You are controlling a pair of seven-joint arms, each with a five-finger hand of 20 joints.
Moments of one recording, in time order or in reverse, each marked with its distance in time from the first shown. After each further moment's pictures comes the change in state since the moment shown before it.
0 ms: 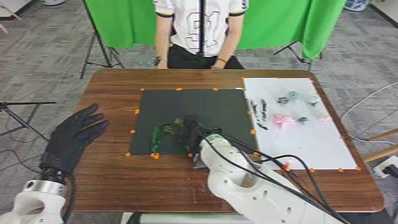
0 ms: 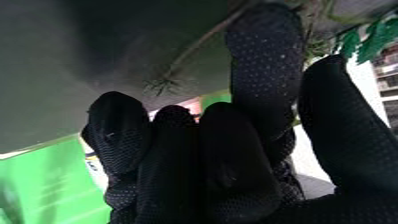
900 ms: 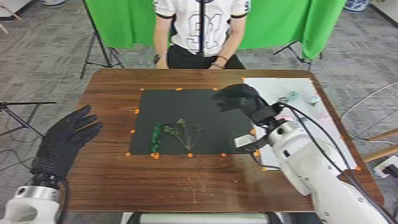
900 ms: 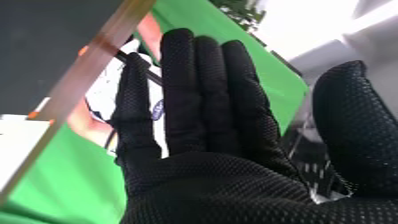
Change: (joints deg) left arm 3.8 -0.5 -2.6 -1.3 -0.2 0.3 2.3; right arm -24.8 9.5 39.9 -19.9 32.4 -2.0 -31.2
